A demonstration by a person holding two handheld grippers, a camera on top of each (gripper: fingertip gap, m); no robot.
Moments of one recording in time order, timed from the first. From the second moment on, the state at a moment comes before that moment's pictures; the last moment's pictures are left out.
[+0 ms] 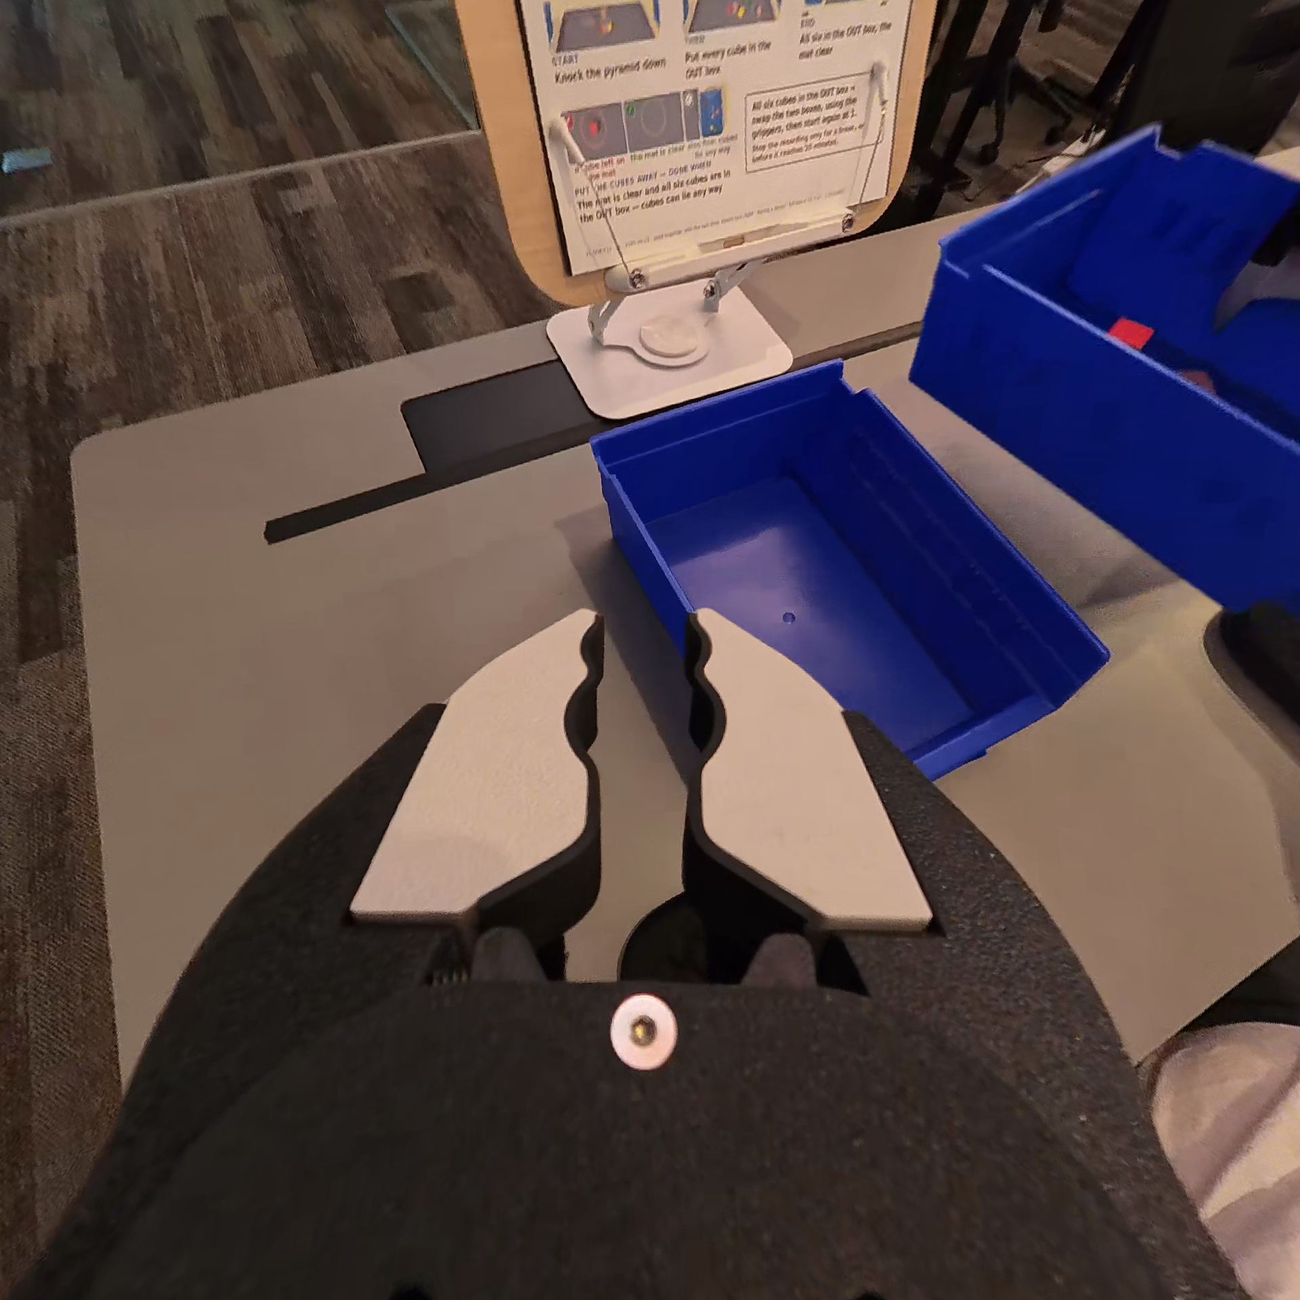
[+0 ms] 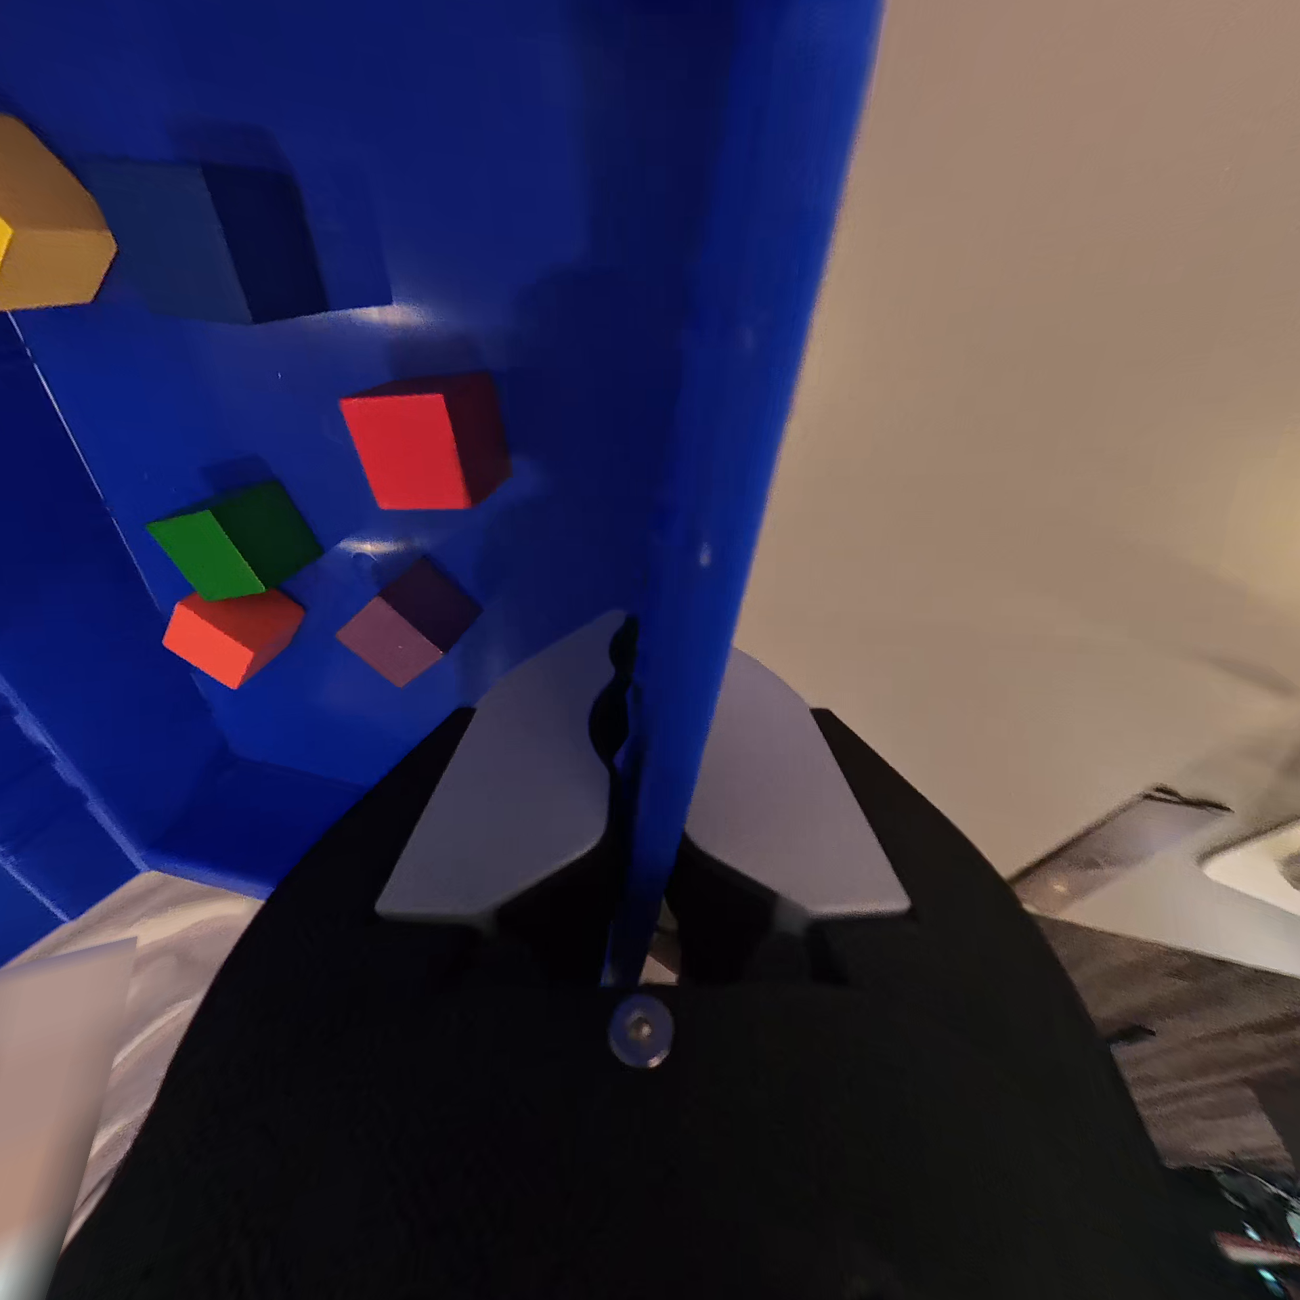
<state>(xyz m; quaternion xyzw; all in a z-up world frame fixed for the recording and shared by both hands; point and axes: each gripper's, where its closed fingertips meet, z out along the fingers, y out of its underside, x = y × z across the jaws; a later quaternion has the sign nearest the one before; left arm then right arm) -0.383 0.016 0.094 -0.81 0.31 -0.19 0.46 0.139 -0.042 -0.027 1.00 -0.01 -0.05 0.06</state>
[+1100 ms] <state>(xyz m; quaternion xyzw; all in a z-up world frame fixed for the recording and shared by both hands) -0.435 -0.027 0.136 -0.79 0.24 -0.08 0.56 -0.420 0.157 -0.062 0.95 0.25 -0.17 0.03</state>
